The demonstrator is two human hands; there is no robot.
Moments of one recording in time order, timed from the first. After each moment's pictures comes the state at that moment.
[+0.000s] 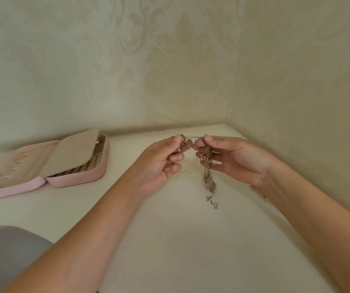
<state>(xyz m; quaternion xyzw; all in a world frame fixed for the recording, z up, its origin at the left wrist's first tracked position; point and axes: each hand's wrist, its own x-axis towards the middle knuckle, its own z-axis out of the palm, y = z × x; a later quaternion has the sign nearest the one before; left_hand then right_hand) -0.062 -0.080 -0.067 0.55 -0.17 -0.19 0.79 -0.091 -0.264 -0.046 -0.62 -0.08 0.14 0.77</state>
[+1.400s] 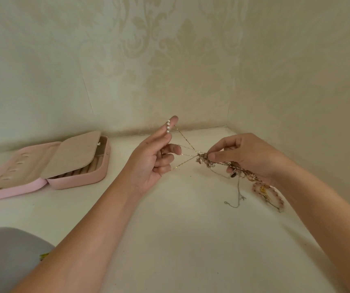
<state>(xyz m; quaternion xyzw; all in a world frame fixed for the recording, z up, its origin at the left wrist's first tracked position) -0.068 -0.070 -0.052 0.57 -0.16 -0.13 0.79 -0.099 -0.275 -0.028 -0.86 -0.02 0.02 0.51</state>
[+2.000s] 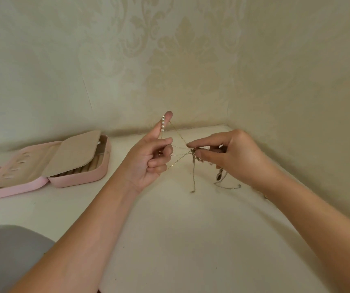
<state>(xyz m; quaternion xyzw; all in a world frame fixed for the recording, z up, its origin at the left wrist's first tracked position) -0.068 -0.065 -0.050 0.54 -0.17 -0.17 0.81 -0.112 -0.253 -0.034 -0.85 -0.16 -0.11 0.48</state>
